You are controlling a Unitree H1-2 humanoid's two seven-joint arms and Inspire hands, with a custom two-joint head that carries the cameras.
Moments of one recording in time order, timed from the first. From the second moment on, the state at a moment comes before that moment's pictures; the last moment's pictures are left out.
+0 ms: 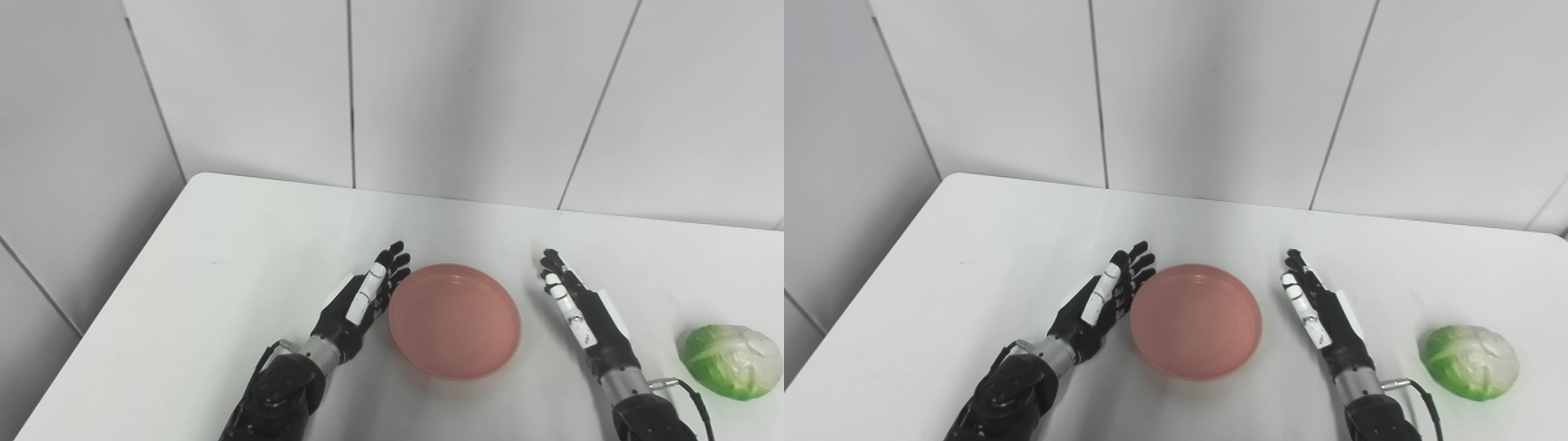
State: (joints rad) left arm -0.26 0.05 -0.17 0.08 -0.16 0.24 -0.21; right arm -0.28 -0.20 0.06 0.15 -0.08 0.02 0.12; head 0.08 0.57
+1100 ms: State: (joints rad) left arm -0.23 0.05 -0.15 0.13 -0.17 0.14 -0.24; right arm -0.28 -0.16 0.06 0.13 -0.13 0.04 0.06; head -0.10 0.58
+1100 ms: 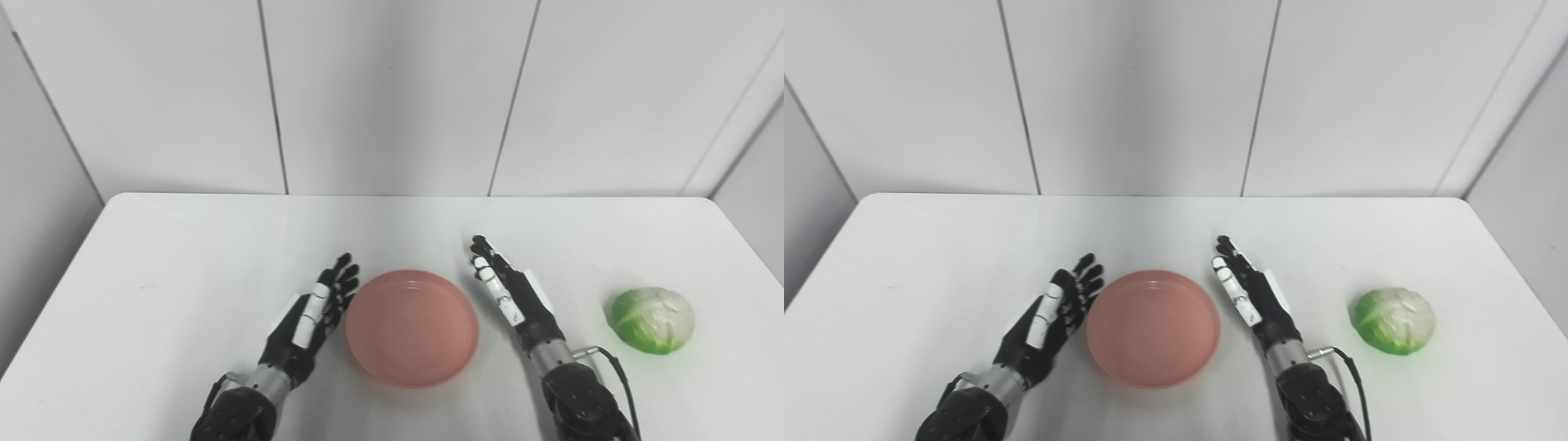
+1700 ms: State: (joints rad) left arm -0.25 0.07 -0.13 0.19 -0.17 0.06 -0.28; right arm -0.34 -0.25 0.01 -0.28 -0.36 0.15 0.04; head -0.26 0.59
